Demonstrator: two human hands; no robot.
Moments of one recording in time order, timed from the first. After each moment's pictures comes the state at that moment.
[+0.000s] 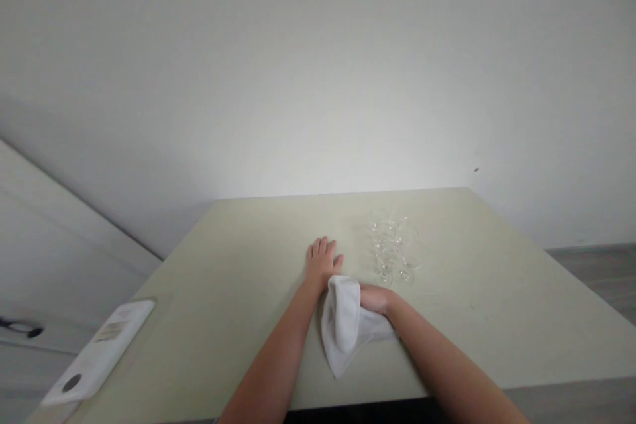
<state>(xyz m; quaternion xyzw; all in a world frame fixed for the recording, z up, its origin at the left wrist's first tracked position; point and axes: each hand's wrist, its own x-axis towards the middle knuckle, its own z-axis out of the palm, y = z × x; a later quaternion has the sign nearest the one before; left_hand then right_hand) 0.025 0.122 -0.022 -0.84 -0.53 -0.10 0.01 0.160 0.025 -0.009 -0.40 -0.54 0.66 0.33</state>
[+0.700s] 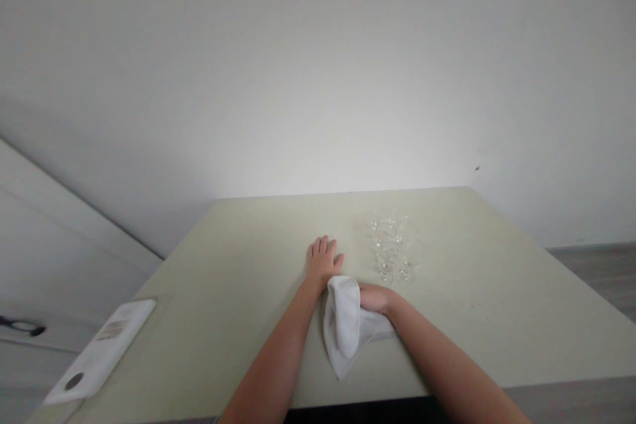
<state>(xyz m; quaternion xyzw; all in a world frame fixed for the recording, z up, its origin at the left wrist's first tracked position) 0.024 0.122 -0.024 -0.84 -0.52 -0.12 0.00 0.161 0.021 -0.004 -0.40 -0.58 0.66 0.28</state>
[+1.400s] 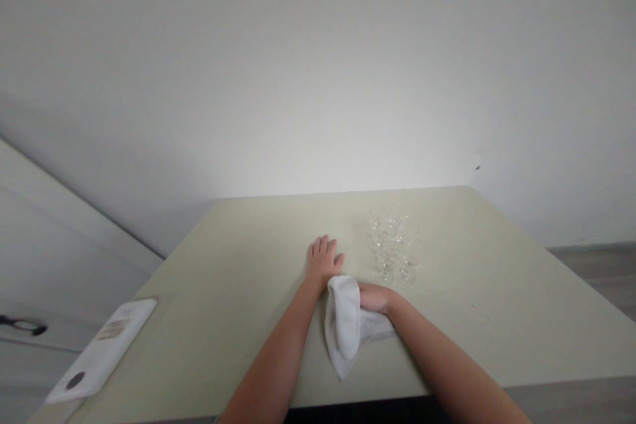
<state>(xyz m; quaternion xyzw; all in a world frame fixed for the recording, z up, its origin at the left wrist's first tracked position) 0.024 0.121 -0.025 -0.84 -0.52 -0.12 0.01 0.160 0.020 0.002 -0.41 -0.59 0.64 0.27</state>
